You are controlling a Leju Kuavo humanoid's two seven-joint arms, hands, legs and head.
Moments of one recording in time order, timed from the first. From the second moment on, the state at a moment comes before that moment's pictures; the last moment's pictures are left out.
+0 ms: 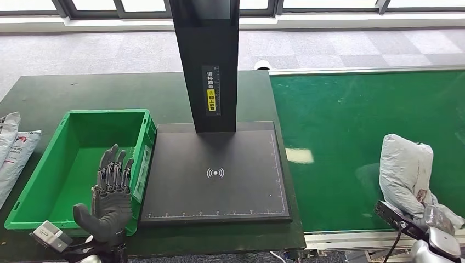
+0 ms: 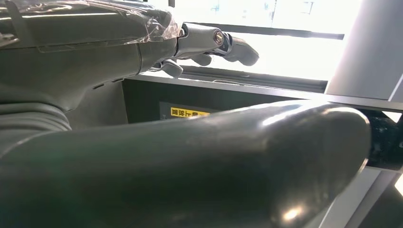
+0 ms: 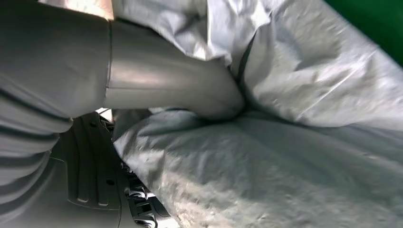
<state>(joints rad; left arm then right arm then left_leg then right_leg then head) 0.11 -0.28 0.05 -1.53 0.03 -0.23 -0.70 -0.21 -0.35 -0.60 -0.41 1.45 -0.14 -0.05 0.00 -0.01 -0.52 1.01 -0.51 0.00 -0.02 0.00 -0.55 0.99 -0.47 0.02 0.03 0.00</state>
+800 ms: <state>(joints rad) 0.11 -0.28 0.05 -1.52 0.07 -0.25 -0.70 -0.11 -0.19 -0.63 -0.75 1.20 -0.58 -0.32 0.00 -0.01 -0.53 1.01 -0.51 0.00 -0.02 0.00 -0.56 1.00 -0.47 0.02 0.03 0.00</state>
